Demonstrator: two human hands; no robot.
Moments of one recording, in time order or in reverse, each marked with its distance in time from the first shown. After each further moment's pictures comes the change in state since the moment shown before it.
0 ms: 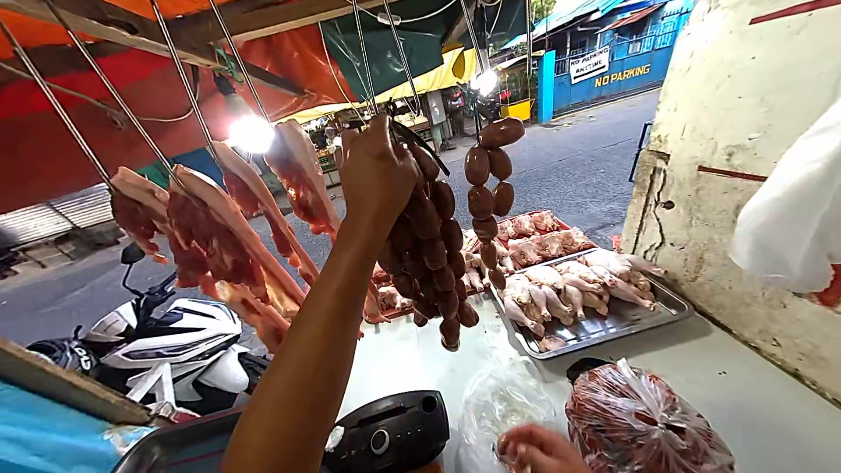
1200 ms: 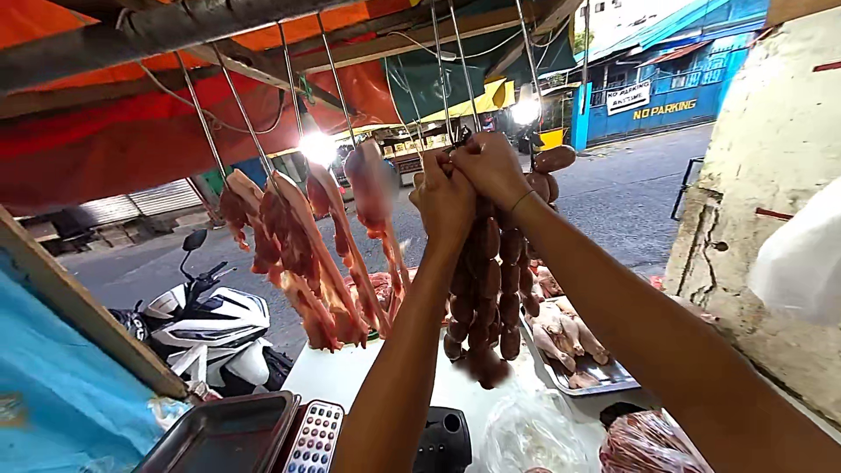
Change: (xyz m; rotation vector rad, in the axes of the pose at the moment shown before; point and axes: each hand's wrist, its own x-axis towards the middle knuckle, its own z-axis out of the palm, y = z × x) left_hand -0.019 0.015 0.018 -0.511 0.175 -0.361; right_hand 0.183 -0.442 0.031 -0.570 0.406 -0.659
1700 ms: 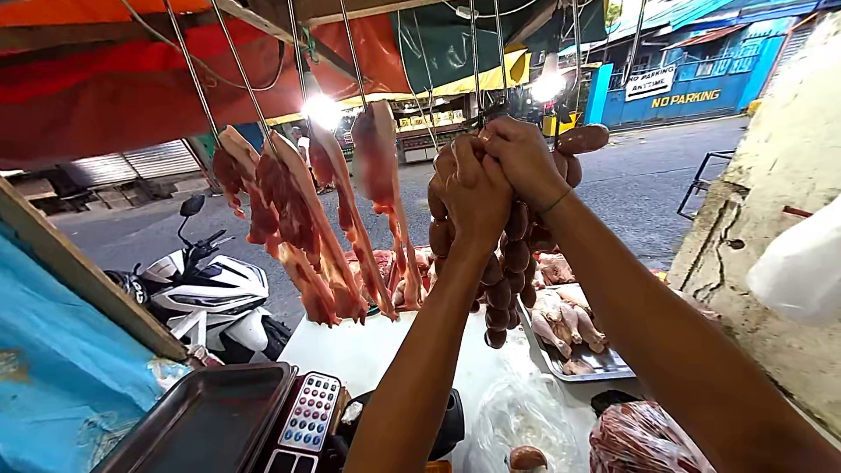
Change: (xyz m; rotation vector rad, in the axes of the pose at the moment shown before) left_hand -0.027 -0.012 0.026 0.073 0.215 0.178; right_hand -0.006 0.034 0.007 0.093 -0.045 -0.188
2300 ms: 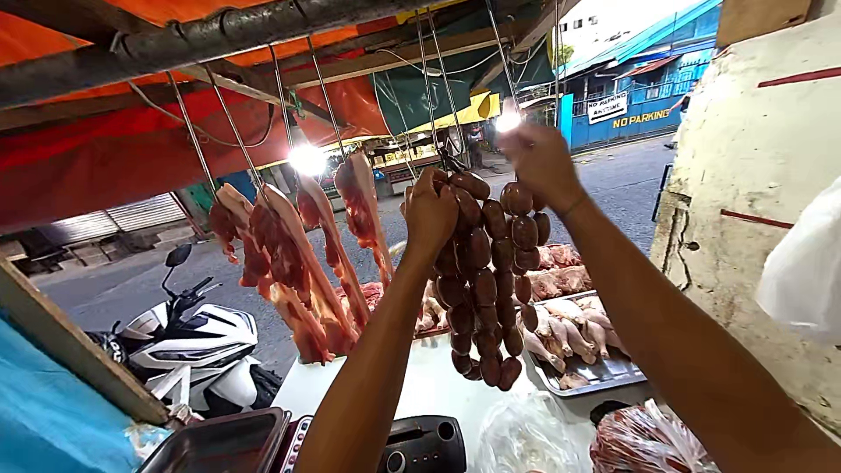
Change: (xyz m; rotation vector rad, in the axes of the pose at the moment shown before) left_hand 0.043 0.005 -0.036 -0.030 -0.511 -0.184; right_hand -0.012 -0.010 -0.080 -0.257 0.165 0.020
